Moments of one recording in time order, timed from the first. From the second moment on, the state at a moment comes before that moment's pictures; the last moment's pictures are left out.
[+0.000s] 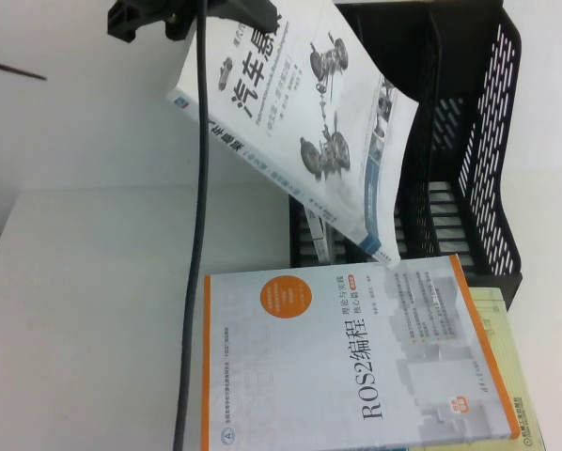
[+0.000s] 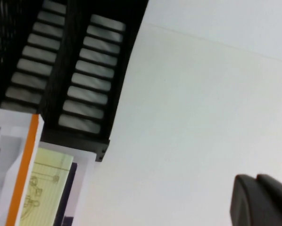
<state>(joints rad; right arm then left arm) 0.37 1.14 -1.15 -0.37 0.96 0.21 -0.30 1.81 -2.18 -0.69 1.30 -0.18</state>
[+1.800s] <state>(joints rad) 0.37 1.11 -1.15 -0.26 1.01 0.31 -0.55 2.17 -2.37 -0.24 0.94 -0.48</state>
